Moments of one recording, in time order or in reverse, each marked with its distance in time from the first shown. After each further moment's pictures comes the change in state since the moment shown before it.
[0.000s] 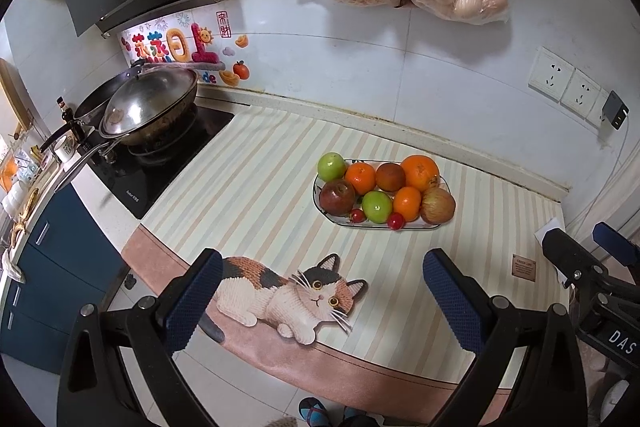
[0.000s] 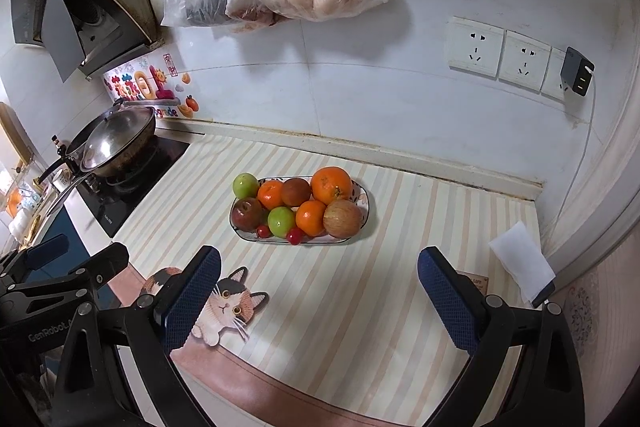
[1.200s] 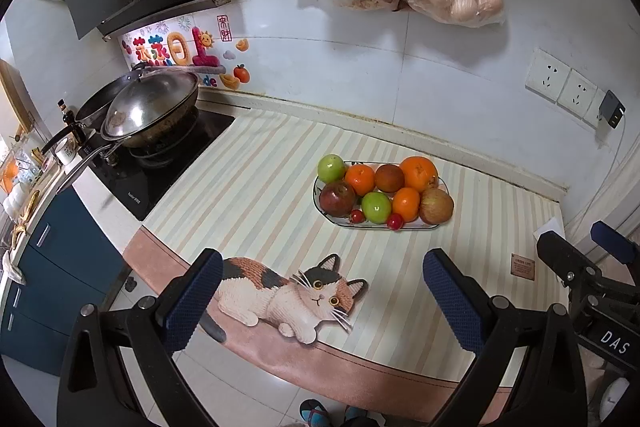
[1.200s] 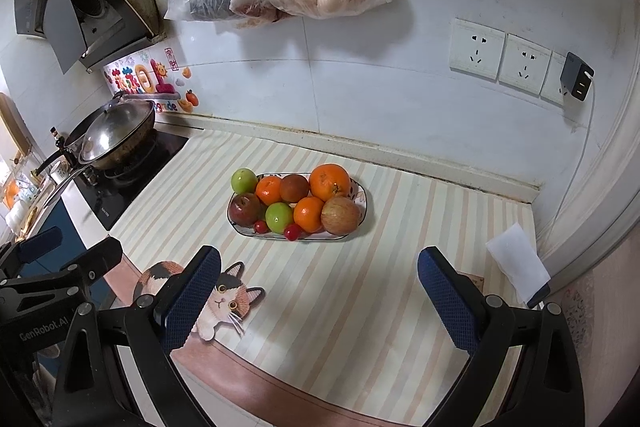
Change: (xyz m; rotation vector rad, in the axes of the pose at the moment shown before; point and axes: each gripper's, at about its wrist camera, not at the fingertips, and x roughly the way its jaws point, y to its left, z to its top) left arm -0.006 -0.001 -0.004 -0.006 -0.013 0.005; right arm 0.001 -0.002 -0.001 -0.023 0.008 -0.005
